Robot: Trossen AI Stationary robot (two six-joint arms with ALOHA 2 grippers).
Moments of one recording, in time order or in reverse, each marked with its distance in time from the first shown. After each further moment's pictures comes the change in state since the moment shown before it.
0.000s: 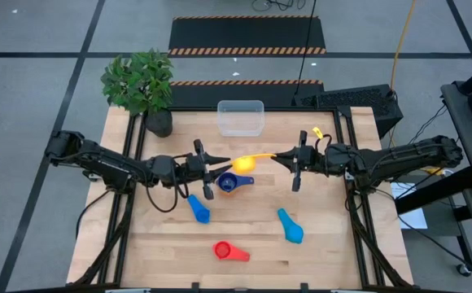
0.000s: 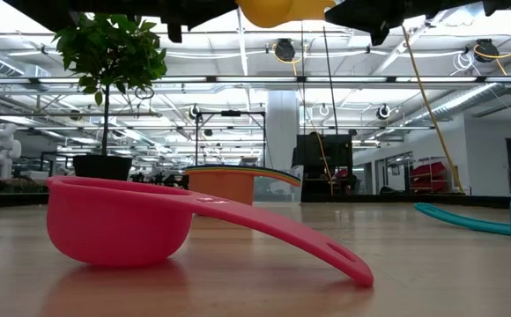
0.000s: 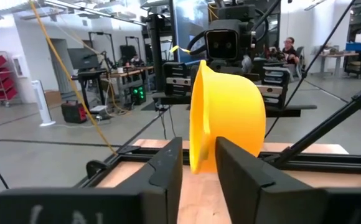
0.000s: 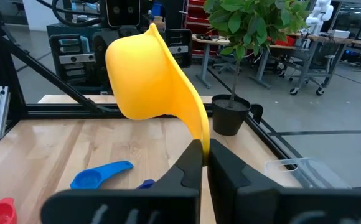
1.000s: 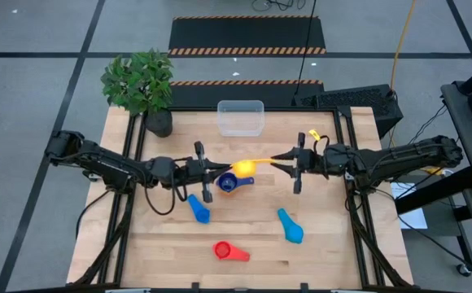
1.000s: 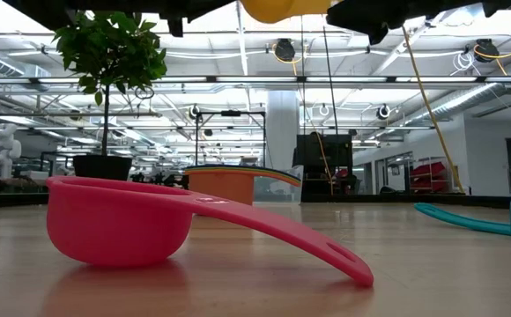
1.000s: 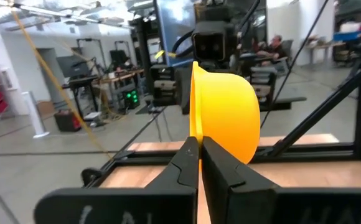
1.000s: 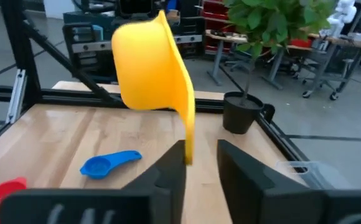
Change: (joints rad) left arm -0.019 0.000 0.000 -0.002 0.030 0.061; right arm 0.000 0.000 0.000 -0.029 -0.056 -0.045
